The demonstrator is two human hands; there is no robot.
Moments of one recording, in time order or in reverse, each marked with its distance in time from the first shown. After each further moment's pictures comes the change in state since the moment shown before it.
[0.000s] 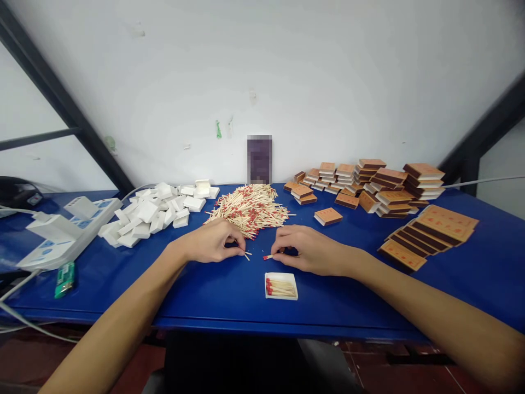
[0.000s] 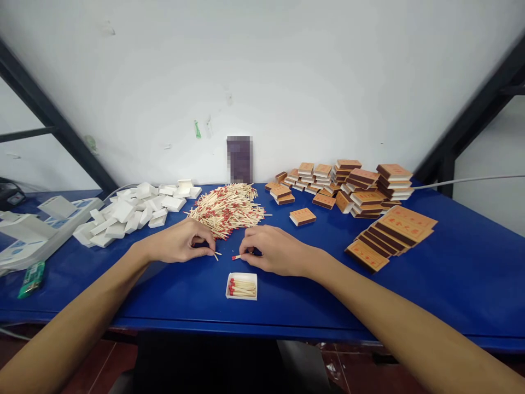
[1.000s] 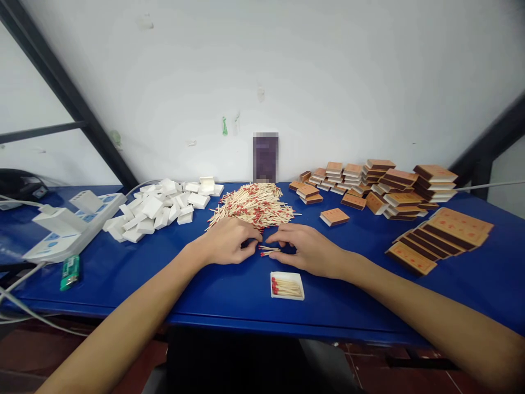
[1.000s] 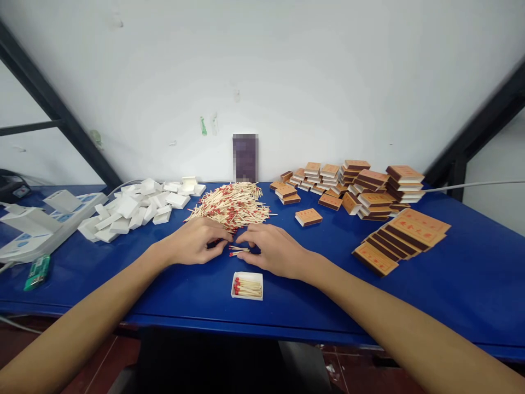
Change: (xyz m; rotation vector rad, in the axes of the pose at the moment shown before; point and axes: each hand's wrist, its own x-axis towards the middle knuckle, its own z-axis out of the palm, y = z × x) left_hand 0.012 0.009 0.017 0.313 0.155 0.046; right_hand 0.007 -0.001 0.016 -0.027 0.109 0.067
